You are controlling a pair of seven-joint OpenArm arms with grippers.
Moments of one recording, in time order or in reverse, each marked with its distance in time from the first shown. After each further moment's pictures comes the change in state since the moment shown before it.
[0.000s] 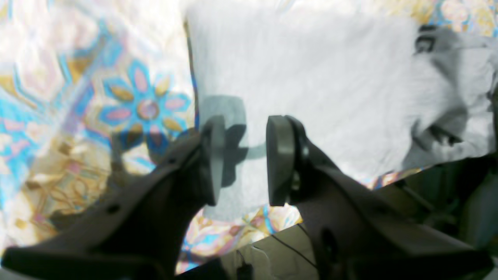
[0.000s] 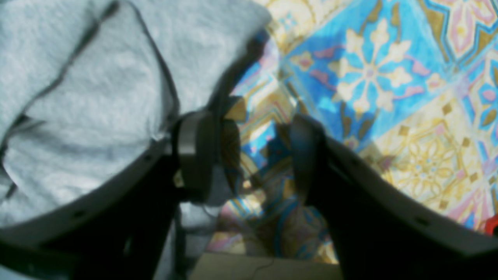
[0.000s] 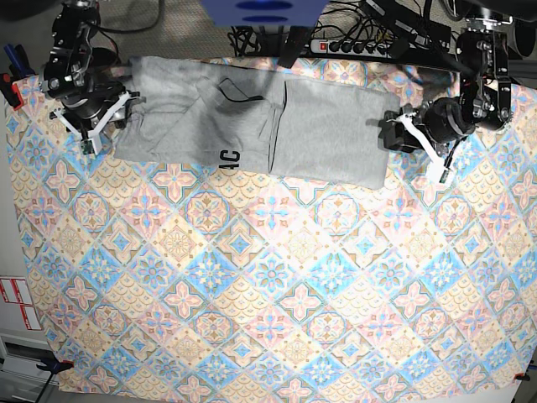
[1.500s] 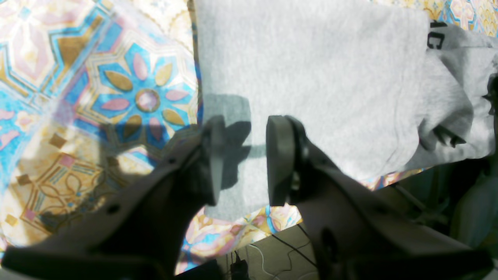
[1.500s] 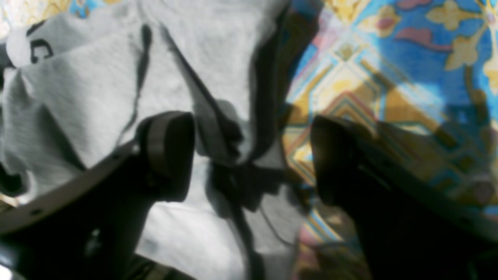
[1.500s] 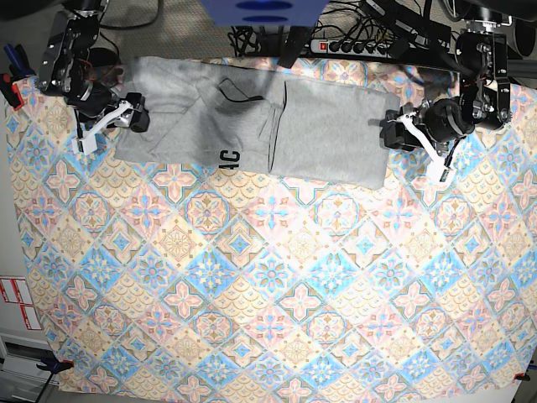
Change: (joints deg) left arm -0.4 0.0 0.1 -1.4 -0.2 -0.2 0.0; right arm 3.3 0.8 0.7 -13.2 27.1 0.0 -5.5
